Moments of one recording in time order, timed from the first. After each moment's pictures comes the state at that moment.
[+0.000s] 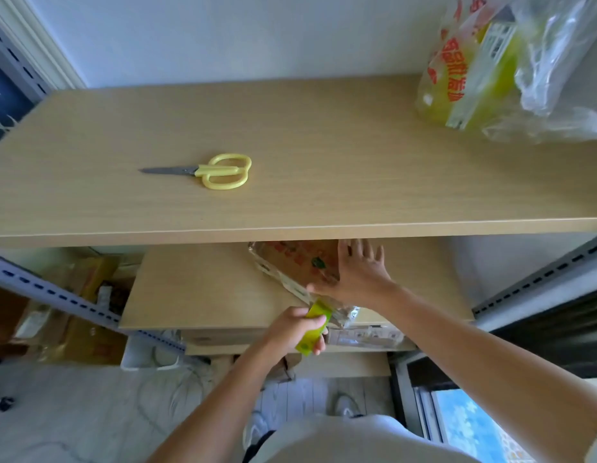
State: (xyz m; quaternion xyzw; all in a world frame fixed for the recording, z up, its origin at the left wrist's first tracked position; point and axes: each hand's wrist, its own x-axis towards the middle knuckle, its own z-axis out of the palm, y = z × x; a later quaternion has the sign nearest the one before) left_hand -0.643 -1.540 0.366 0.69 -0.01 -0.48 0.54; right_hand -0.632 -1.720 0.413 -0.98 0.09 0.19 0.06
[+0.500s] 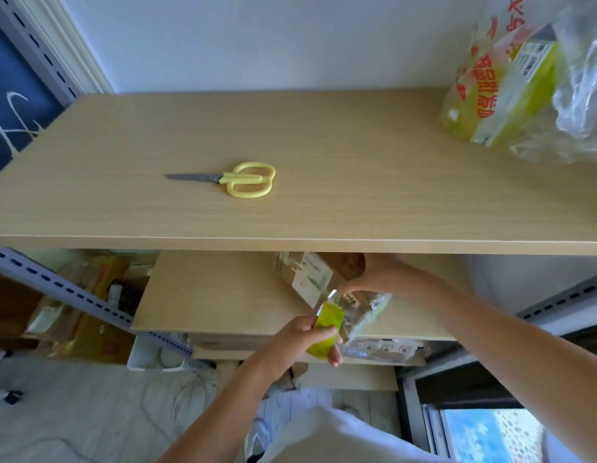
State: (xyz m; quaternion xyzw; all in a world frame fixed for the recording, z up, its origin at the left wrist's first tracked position) left_hand -0.647 -1.520 0.398 0.65 -0.11 -0.47 0.58; right_hand -0.610 -1.747 0.422 -0.93 0.13 0.24 0.25
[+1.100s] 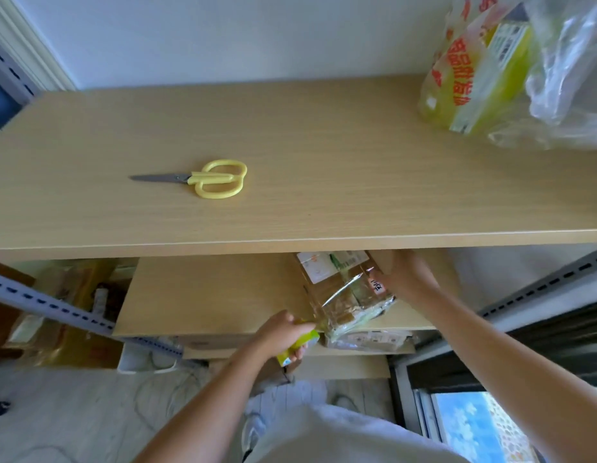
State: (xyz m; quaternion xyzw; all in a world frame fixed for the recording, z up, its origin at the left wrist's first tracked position) left_hand -0.620 -1.536 0.350 0.80 -0.02 -0.46 0.38; right_hand -0.648 -1.789 0.405 -0.93 0.26 0.11 0.23
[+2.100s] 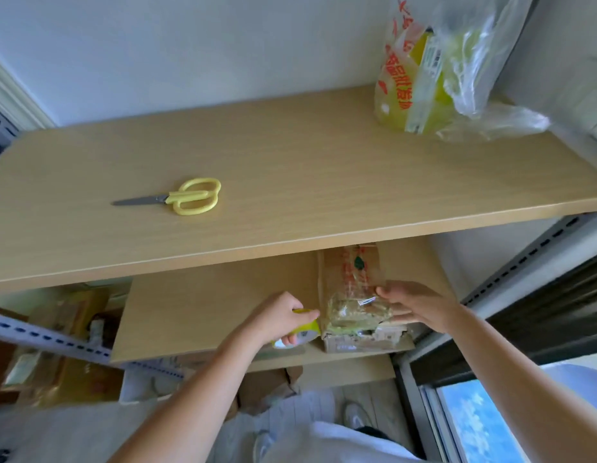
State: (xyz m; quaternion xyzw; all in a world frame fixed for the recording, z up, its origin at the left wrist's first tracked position) left_hand -0.603 -1.553 0.401 0.87 -0.24 -0.37 0.23; right_hand -0.711 -1.822 0.381 -0.70 0.30 0.23 0.61
